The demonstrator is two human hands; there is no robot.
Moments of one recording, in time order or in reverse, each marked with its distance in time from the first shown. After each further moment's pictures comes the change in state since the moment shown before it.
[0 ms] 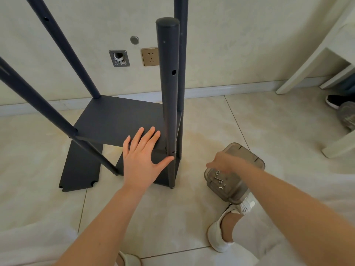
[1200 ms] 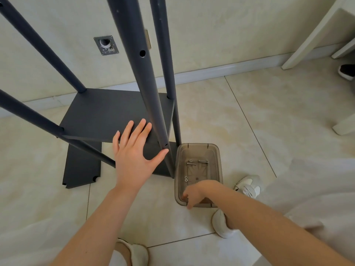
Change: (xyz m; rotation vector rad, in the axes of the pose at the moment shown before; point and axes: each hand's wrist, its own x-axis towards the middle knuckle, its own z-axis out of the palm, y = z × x) left_hand -0.001 0.001 0.001 0.038 -0.008 -0.009; right_hand 0.032 -0.028 0.138 -0.326 -0.465 -0.374
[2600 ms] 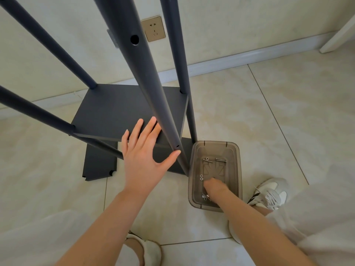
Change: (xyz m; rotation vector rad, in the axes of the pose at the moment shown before) left_hand -0.001 0.000 0.001 0.027 0.015 0.013; right_hand 0.061 0.029 0.026 -0.031 0.336 0.252
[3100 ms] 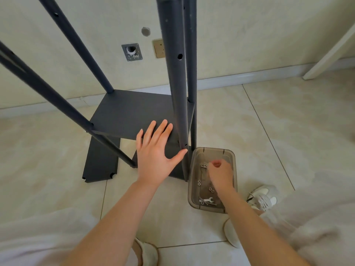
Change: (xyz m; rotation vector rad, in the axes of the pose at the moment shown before) left_hand -0.001 0.001 0.000 0.003 0.036 0.005; right_hand -0.083 -0.021 -0.071 1.305 0.692 0.231
